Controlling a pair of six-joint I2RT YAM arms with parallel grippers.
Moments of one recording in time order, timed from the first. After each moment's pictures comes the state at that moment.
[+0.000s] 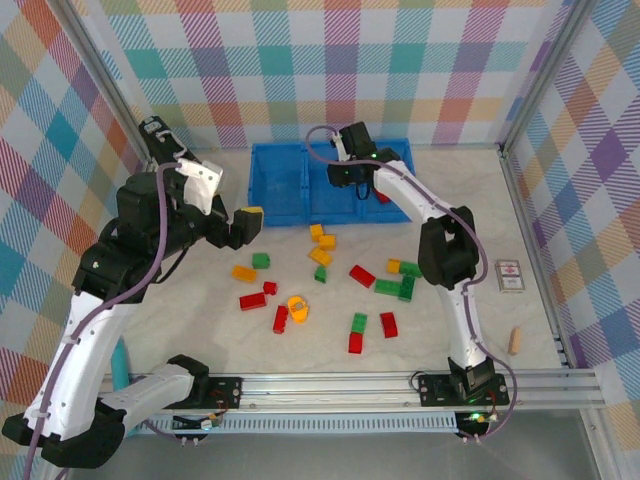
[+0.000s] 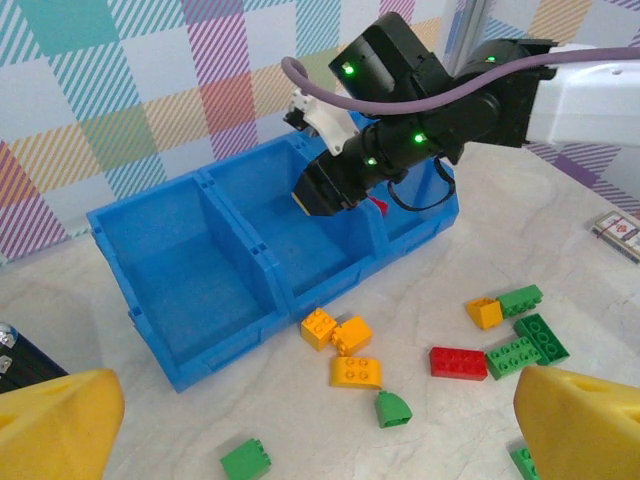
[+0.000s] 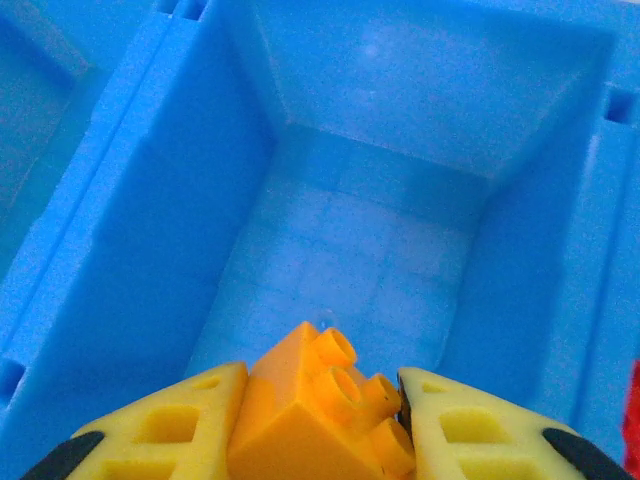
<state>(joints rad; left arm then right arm) -0.40 0.98 1.45 -0.87 0.17 0.05 0.49 2.28 2.10 -0.65 0.00 0.10</state>
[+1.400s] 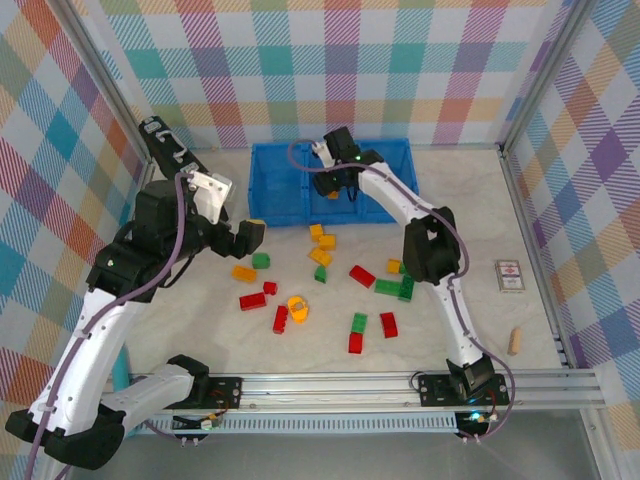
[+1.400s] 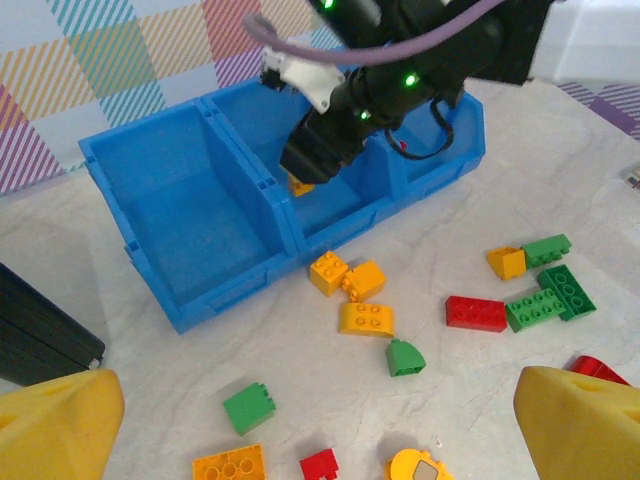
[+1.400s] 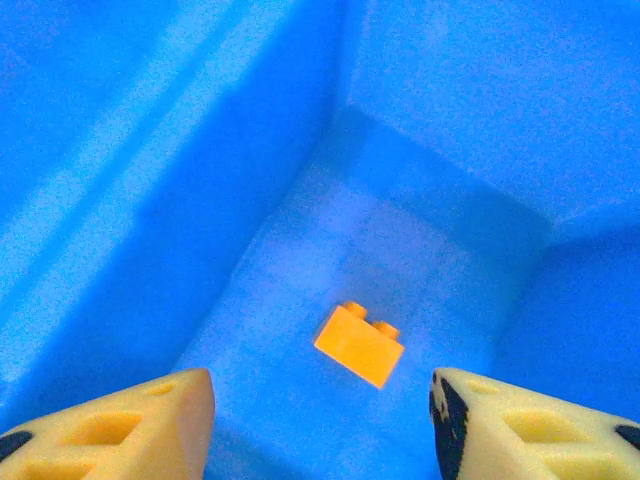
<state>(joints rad) -0.40 0.97 1.35 -0.89 0.14 0.05 0.53 2.38 2.26 -0.75 0.01 -0.11</state>
